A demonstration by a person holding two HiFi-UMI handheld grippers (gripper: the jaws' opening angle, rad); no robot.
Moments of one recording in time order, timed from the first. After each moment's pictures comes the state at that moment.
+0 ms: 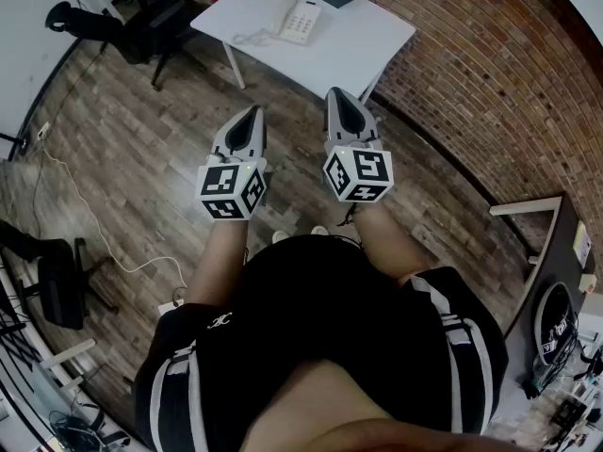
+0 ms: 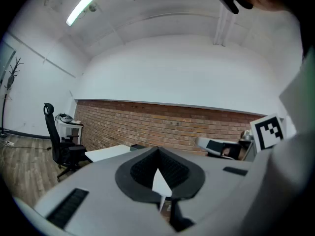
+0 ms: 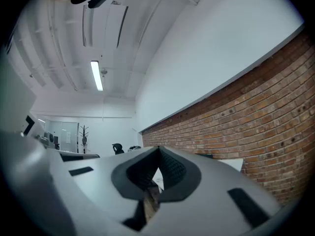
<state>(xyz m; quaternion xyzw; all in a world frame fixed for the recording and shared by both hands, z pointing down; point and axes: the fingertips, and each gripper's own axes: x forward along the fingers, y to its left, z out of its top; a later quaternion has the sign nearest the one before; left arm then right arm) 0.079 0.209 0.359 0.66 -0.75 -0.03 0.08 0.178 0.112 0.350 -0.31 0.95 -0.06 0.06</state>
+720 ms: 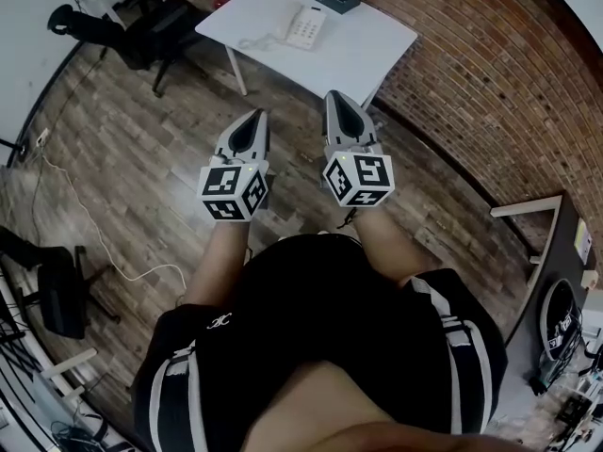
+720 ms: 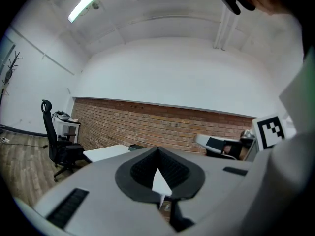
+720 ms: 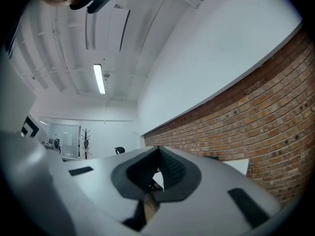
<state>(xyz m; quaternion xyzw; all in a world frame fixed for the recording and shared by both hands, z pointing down) 0.054 0.230 0.365 0.67 -0.73 -0.04 0.09 0.148 0.145 0.344 -0.30 0.95 -0.06 0.08</state>
